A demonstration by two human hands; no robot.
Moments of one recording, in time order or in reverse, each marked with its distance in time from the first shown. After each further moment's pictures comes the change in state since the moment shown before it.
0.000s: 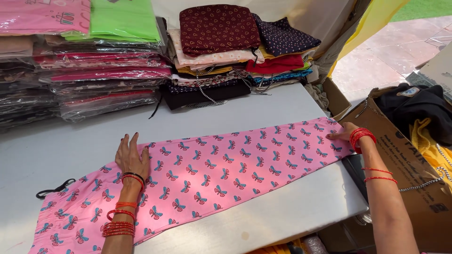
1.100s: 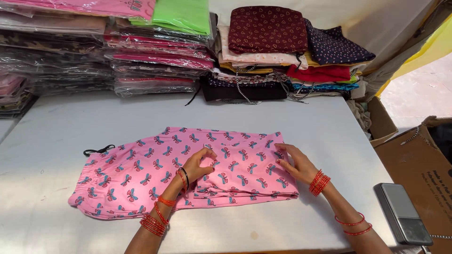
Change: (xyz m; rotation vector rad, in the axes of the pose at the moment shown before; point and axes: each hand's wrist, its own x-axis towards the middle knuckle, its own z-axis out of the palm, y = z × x) left_hand -0.062 0.059 0.030 -0.724 -0.604 -0.048; right_hand -0.232 -0.253 0.058 0.419 0.018 -1.064
